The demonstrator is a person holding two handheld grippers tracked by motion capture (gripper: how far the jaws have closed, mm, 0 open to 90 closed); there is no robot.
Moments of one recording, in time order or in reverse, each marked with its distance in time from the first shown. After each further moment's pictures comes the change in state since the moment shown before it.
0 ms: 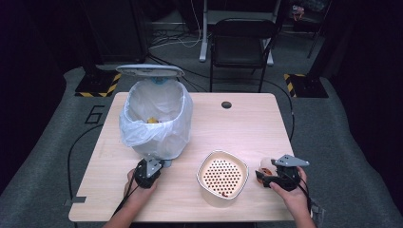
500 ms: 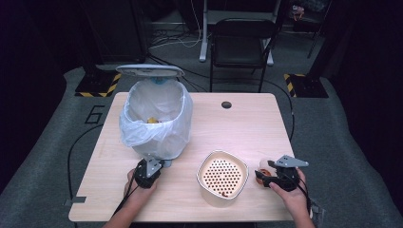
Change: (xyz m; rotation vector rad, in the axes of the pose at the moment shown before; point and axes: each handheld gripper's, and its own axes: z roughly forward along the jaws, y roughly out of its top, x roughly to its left) left arm 0.000 0.000 0.000 0.002 -0.001 0.000; right arm 0.000 -0.002 0.001 -0.008 0.034 -0.016
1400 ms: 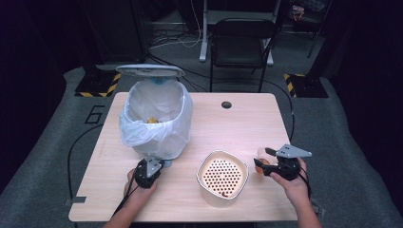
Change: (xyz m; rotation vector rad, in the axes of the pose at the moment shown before) left arm 0.000 0.000 0.000 0.000 -0.001 -0.001; right arm -0.008 0.039 -0.003 -0.120 0.037 -0.109
